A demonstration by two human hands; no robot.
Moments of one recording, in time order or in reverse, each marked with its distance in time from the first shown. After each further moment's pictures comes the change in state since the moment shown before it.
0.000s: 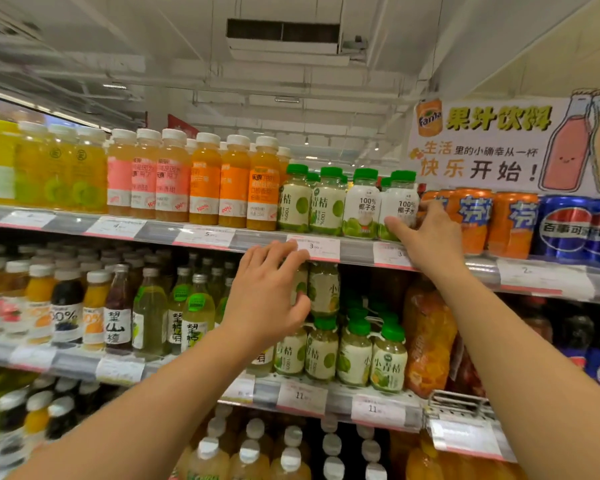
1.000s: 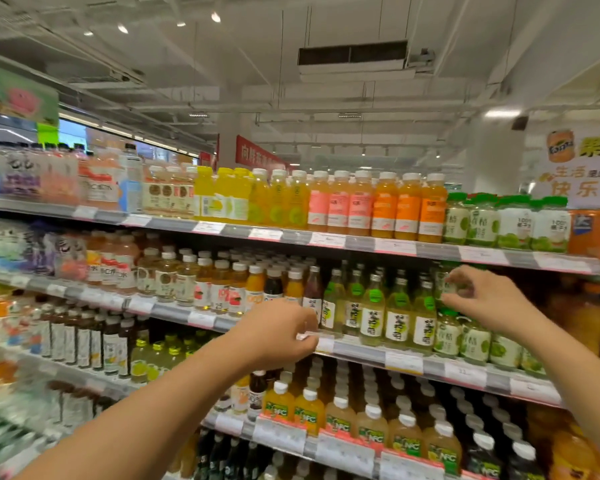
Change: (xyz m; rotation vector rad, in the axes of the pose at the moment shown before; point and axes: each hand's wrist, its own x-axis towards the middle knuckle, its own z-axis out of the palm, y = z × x) left_hand -0.189 -0.199 -0.265 -0.011 -0.567 -0.077; right_hand -0.200 -0.198 0.034 -0.238 -0.495 -0.130
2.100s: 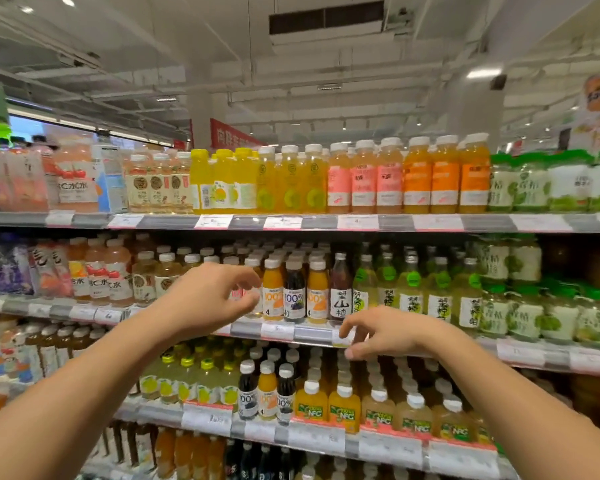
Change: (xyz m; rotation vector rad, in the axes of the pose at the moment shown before) left_hand -0.002 -0.182 -0.041 0.019 0.095 -0.008; right_hand 0.036 -0.166 0.159 -0.006 -0.672 -0.300
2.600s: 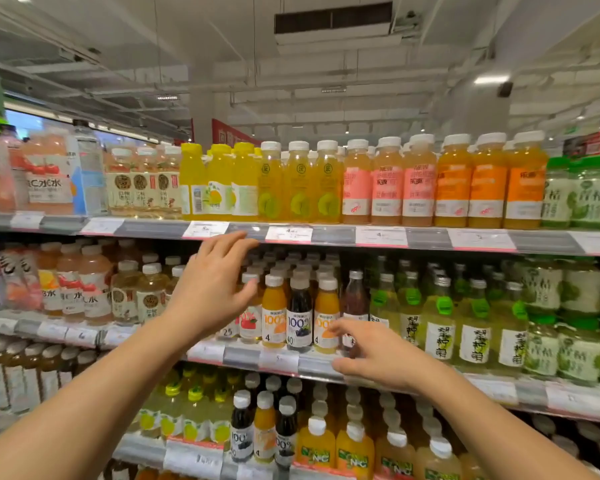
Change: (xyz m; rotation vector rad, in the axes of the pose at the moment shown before) left_hand 0.085 -0.055 0.051 0.032 0.305 -0.072; right_hand 0.081 0.010 0.015 0.008 0.309 -0.063
